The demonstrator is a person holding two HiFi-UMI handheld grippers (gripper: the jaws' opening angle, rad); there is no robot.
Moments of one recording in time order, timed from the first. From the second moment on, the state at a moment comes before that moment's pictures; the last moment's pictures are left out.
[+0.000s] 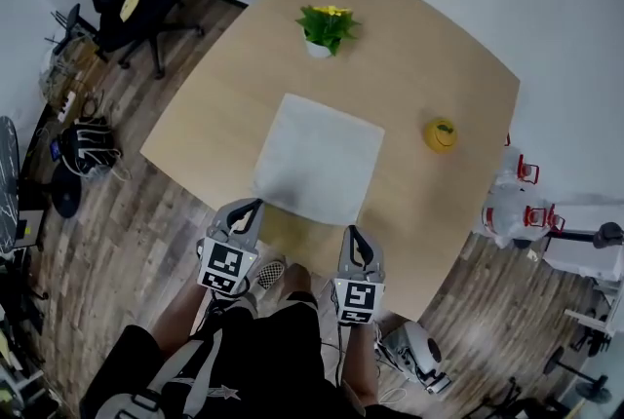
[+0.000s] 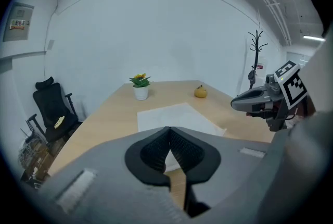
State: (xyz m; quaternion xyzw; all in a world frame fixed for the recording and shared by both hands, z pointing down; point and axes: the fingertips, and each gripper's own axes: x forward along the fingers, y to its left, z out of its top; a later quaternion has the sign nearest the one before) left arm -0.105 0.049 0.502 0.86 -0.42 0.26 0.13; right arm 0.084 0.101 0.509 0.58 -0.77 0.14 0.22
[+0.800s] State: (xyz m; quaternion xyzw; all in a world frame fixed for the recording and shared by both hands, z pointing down) left arm -0.107 0.054 0.600 0.81 -0.16 0.55 -0.12; right arm 0.083 0.121 0.624 0.31 -0.78 -0.04 0.54
